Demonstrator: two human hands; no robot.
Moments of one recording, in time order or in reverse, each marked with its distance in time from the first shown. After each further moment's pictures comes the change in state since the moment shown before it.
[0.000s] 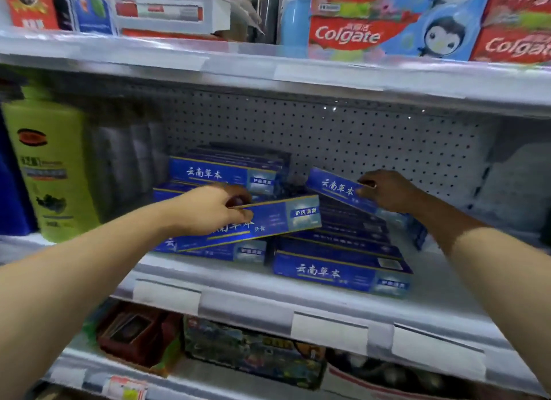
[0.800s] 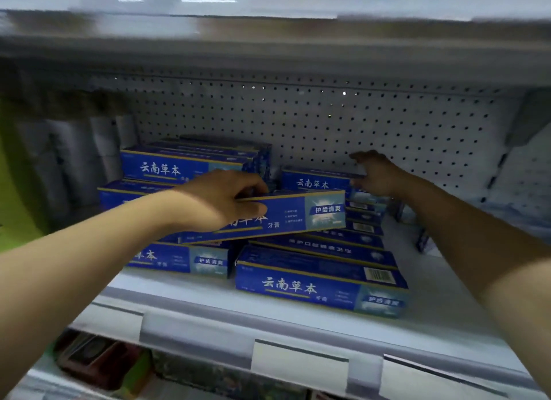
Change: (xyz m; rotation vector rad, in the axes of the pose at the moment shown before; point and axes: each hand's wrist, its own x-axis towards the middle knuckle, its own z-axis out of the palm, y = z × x) left_hand 0.058 0.042 0.029 0.017 -0.014 0.081; right_hand 0.078 0.066 0.026 -0.053 -0.019 0.040
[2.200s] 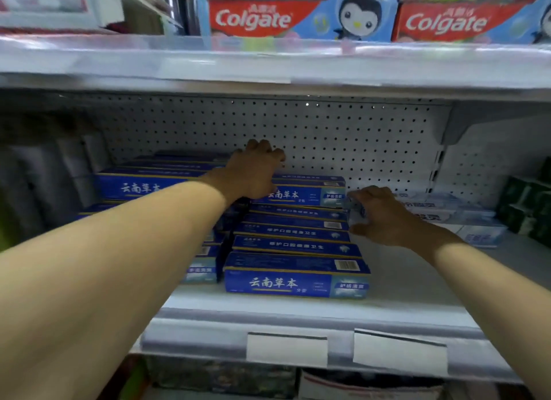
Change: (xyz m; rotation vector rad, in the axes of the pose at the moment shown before) left_hand 0.098 0.036 0.000 0.474 0.129 0.143; right_hand -0.140 -0.018 -0.017 -0.027 0.002 0.086
